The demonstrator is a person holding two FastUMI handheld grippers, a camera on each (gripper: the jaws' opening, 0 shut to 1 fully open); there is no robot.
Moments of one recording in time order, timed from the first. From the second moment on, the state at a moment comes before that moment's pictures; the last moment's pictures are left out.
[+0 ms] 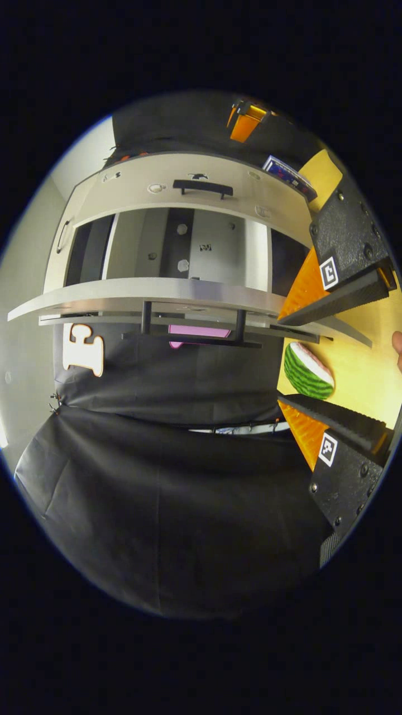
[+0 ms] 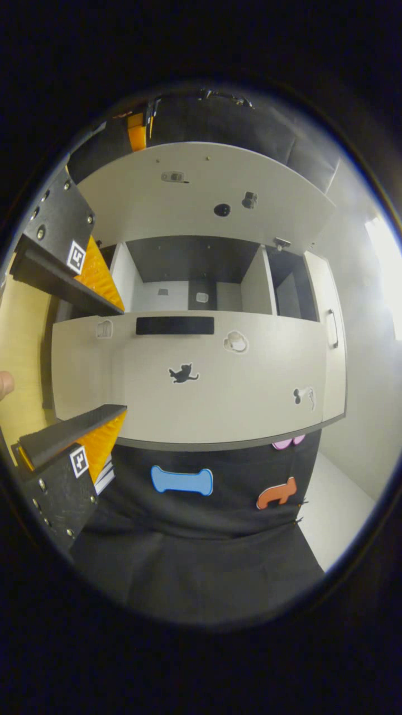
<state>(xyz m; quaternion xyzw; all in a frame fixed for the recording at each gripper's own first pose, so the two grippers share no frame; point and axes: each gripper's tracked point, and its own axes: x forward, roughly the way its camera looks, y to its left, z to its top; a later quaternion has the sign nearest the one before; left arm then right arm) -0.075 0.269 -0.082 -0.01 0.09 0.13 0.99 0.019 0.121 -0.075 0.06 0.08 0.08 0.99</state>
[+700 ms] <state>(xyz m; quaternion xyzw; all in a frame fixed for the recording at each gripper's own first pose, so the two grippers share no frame) -0.012 0.133 -0.098 -0.04 0.09 -0.01 0.99 -0.003 0.081 -0.058 0.06 0.07 0.07 0.99</state>
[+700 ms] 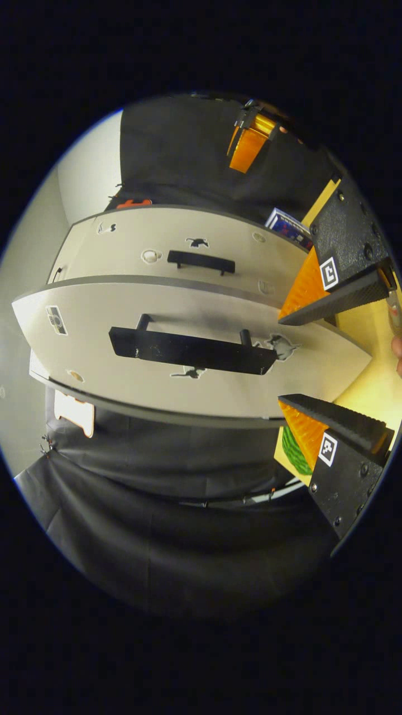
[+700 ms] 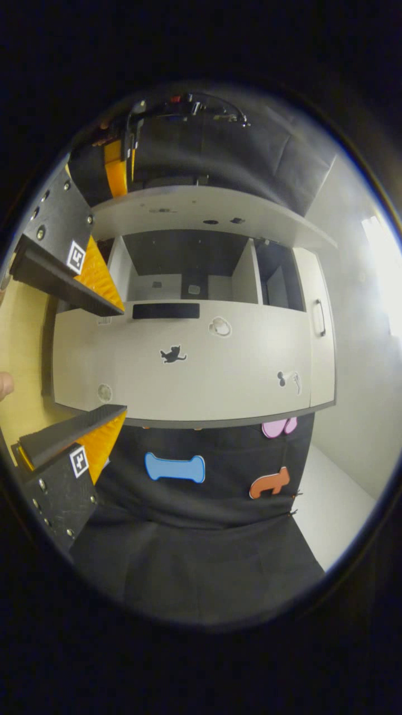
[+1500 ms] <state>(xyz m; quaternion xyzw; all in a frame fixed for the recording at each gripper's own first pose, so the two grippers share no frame) -0.025 0.127 -0.040 -0.02 0.05 0.04 1.00 -0.020 0.062 -0.041 0.07 0.05 0.06 1.00</state>
